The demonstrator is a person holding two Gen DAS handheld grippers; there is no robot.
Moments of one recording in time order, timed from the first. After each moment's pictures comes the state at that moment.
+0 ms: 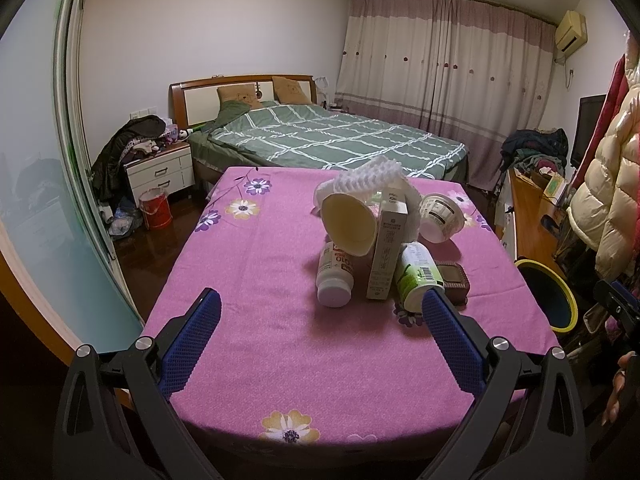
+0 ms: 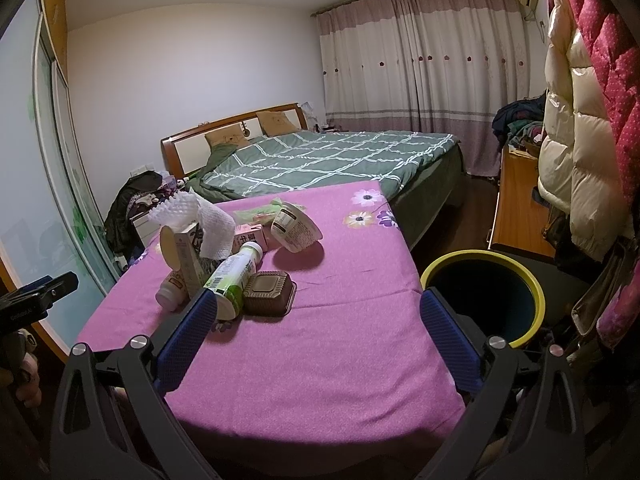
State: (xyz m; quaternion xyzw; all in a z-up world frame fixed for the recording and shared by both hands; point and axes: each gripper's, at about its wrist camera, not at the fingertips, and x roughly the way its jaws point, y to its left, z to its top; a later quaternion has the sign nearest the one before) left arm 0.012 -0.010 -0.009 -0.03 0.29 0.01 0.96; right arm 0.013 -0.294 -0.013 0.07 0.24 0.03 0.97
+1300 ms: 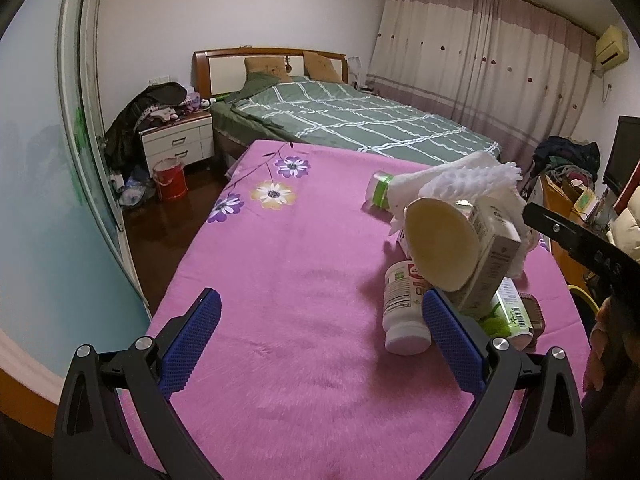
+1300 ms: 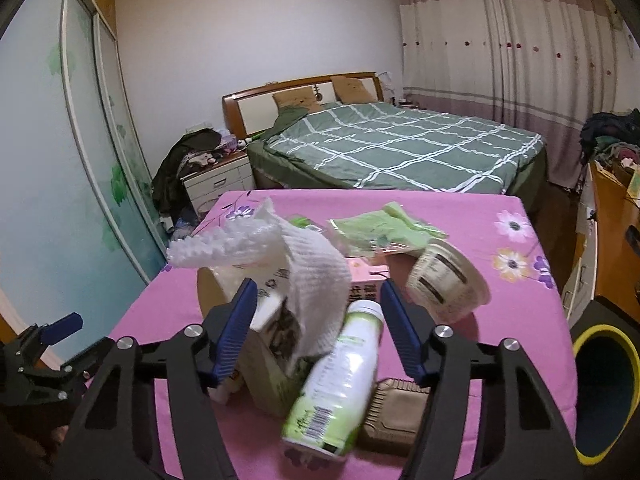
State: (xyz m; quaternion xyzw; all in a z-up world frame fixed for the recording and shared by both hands) left arm 0.126 0.043 -0.062 -0.06 0.33 0.05 0.94; right arm 0.225 -0.149 -0.025 0.02 0.30 0.16 0.94
